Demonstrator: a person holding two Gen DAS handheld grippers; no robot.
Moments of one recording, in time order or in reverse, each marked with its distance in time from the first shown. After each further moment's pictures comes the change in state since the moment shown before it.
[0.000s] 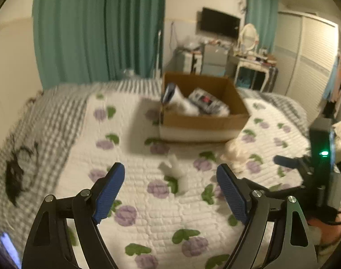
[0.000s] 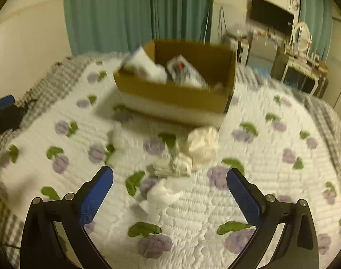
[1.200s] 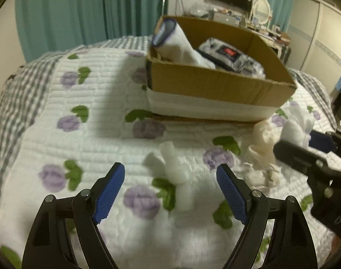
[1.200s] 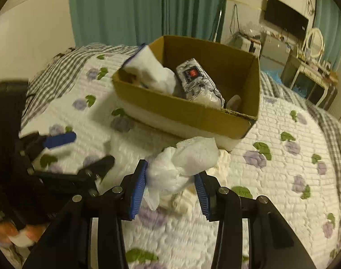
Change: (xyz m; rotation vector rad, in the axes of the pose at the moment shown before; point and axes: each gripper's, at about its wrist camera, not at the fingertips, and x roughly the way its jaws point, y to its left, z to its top) left arm 0.131 -0.015 -0.002 -0.009 0.196 0.011; right arm 0.040 0.005 0.047 -0.070 0.055 0.029
